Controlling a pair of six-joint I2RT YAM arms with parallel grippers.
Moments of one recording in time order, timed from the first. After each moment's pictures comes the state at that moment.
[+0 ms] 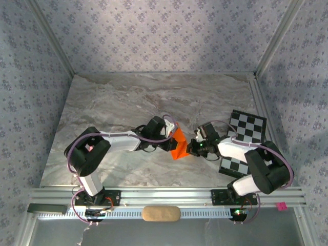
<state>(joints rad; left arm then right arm) -0.84 1.73 0.87 0.07 0.45 -0.43 0.48 1.43 0.52 -0.15 -0.42 0.72</state>
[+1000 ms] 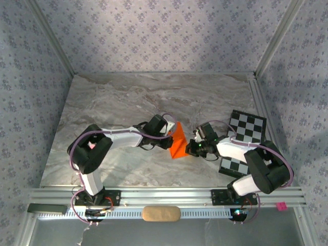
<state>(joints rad) -0.82 1.77 0.96 -0.13 0.28 -0.35 0.51 1.43 0.53 -0.16 -0.41 0.73</state>
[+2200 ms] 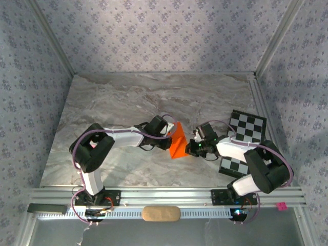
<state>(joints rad) -0.82 1.80 0.96 -0.15 0.24 -0.34 0.51 1.44 0.54 -0.16 -0.41 0.73</state>
